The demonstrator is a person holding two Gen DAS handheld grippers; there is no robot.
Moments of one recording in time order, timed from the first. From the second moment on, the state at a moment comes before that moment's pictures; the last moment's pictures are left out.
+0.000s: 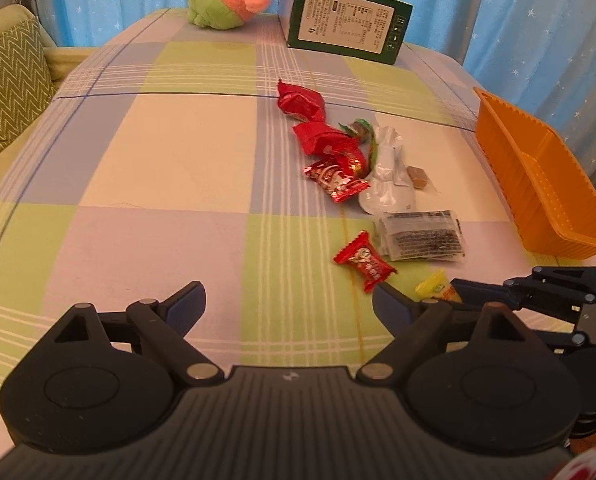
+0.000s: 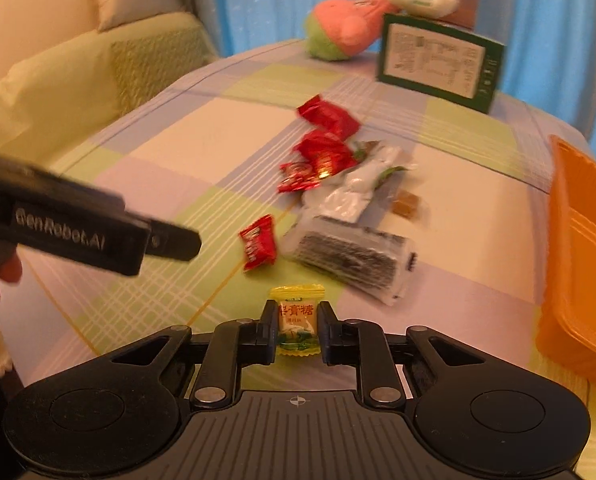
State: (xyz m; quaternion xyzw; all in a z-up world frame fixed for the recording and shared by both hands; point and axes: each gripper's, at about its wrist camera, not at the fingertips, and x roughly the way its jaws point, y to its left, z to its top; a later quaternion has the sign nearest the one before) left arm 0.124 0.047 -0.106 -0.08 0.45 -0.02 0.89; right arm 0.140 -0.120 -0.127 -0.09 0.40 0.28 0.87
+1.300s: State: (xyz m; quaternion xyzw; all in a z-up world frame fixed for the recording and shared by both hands) left arm 0.138 -0.006 -0.090 -0.06 0.41 -0.06 0.91; right arm 0.133 -0.179 -0.080 0.02 0.37 0.16 0.92
